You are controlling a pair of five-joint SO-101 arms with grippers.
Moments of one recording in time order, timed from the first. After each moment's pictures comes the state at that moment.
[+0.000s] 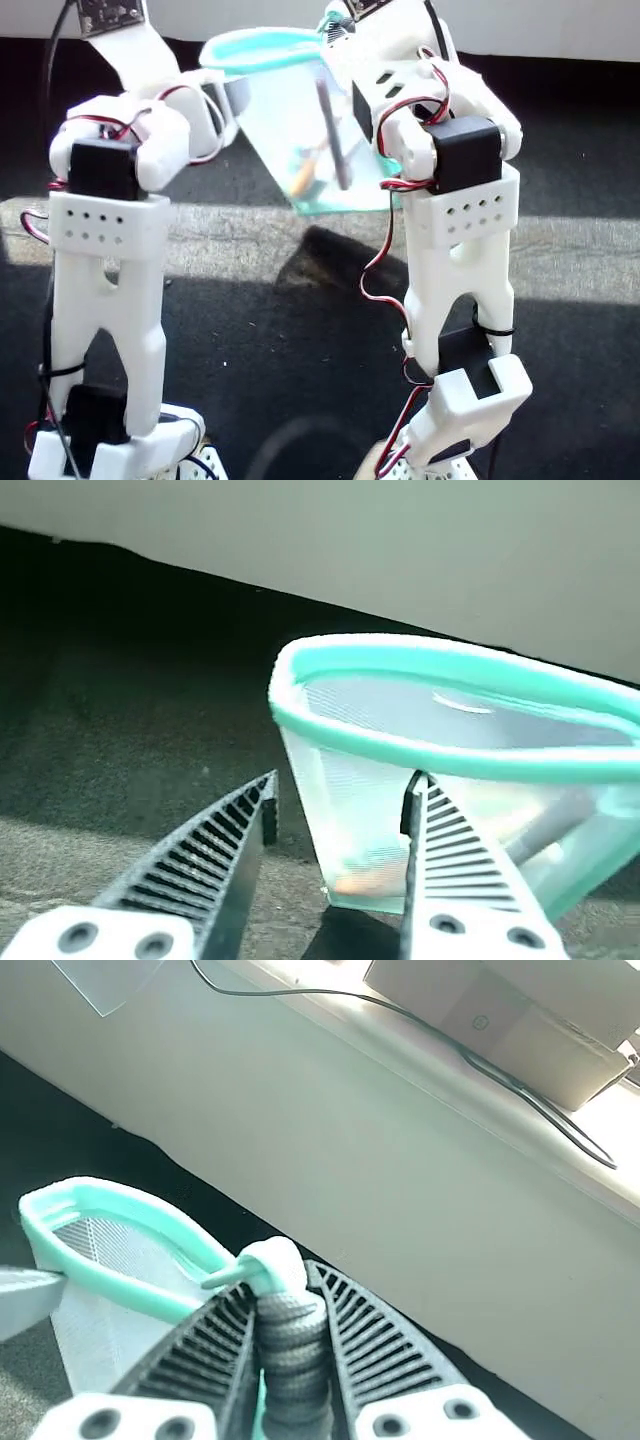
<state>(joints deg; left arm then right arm) 5.2 -13.8 -16.7 74.6 20.5 -22.6 8.2 -59.1 72.4 23.1</state>
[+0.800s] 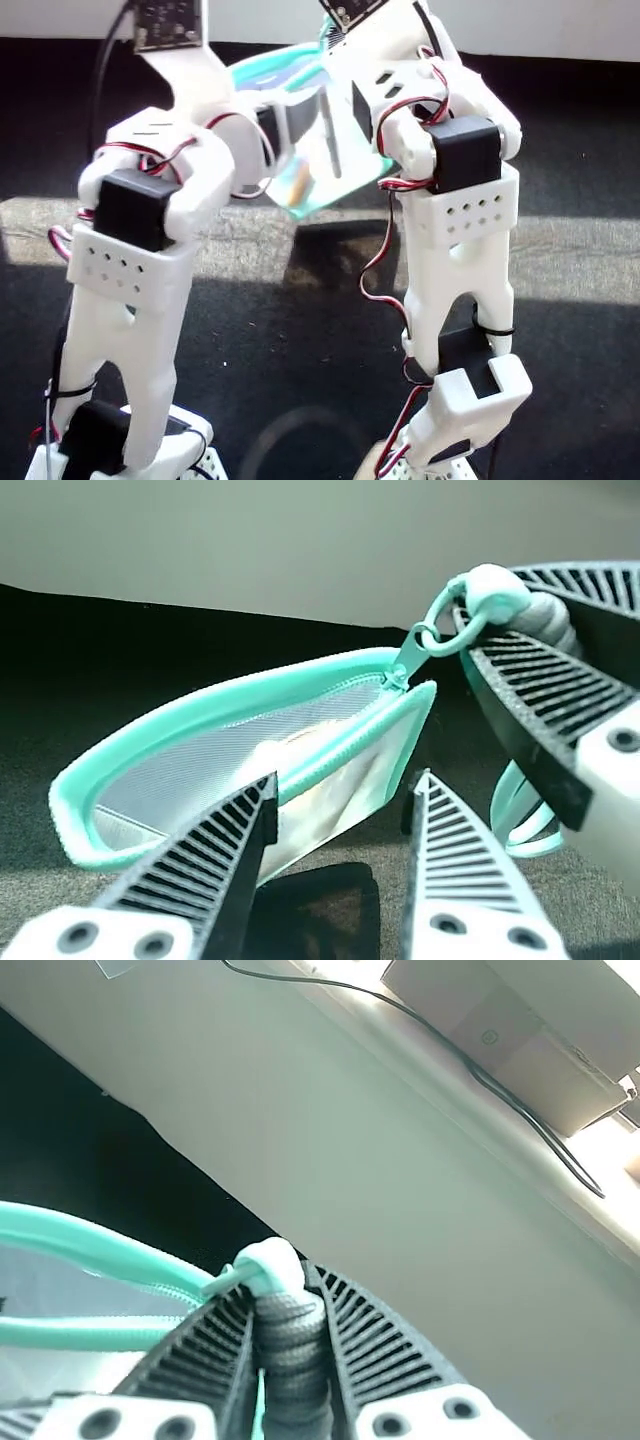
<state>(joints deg) 14.5 -17.5 -16.7 74.6 20.6 -22.6 8.2 -59.1 72.4 30.3</state>
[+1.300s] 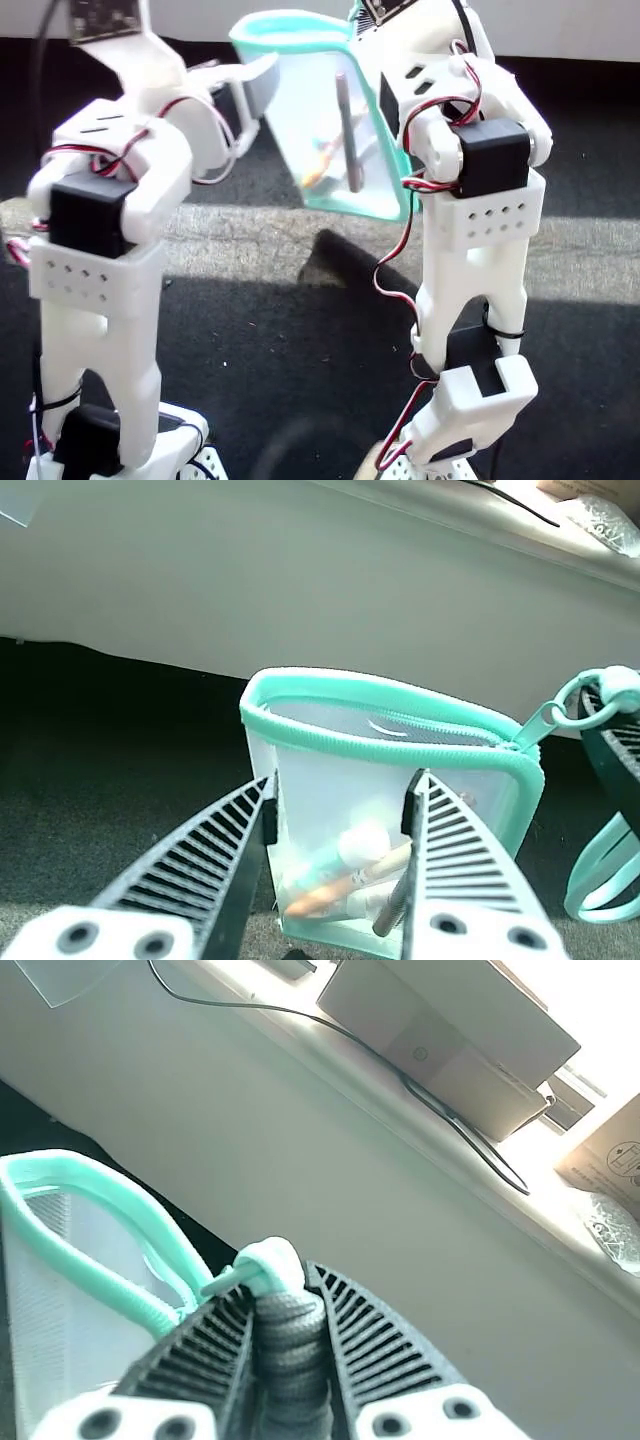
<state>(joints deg) 7.3 -20.4 -22.2 74.6 20.6 -19.3 8.2 -63.0 72.4 30.3</state>
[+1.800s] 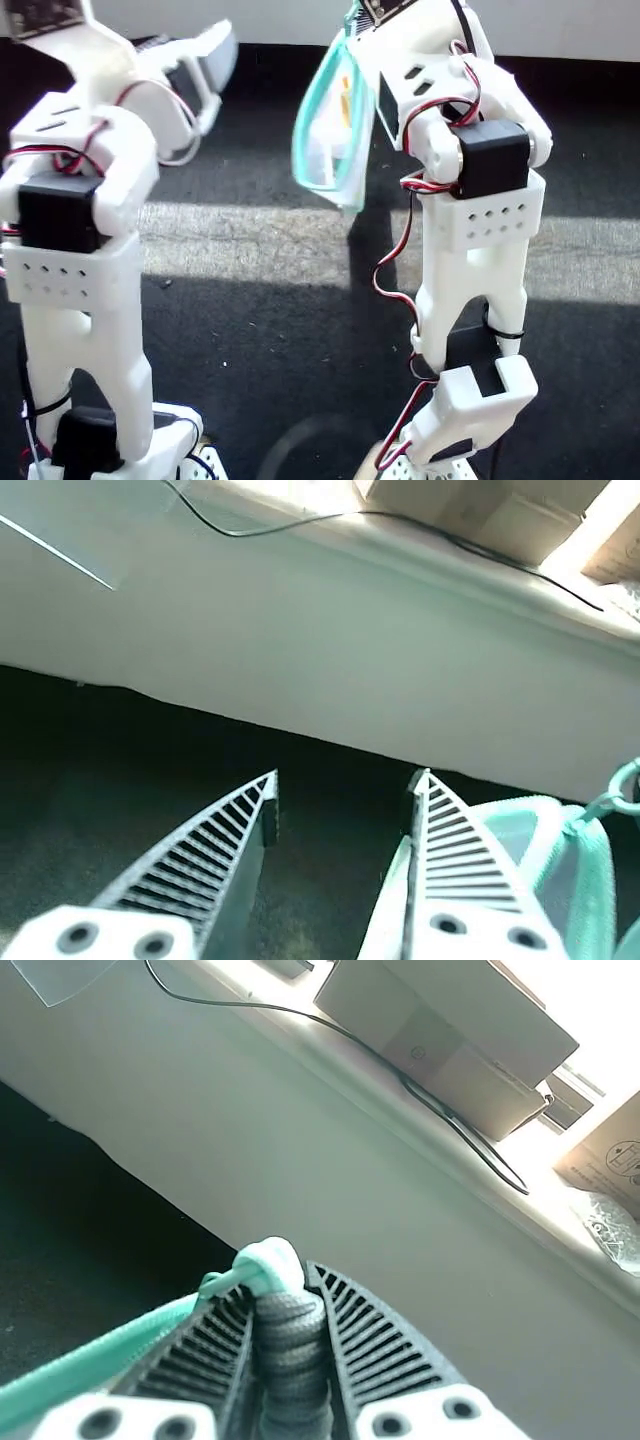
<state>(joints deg) -0.5 -20.4 -22.3 68.9 20.6 -19.2 8.2 -63.4 72.4 30.3</state>
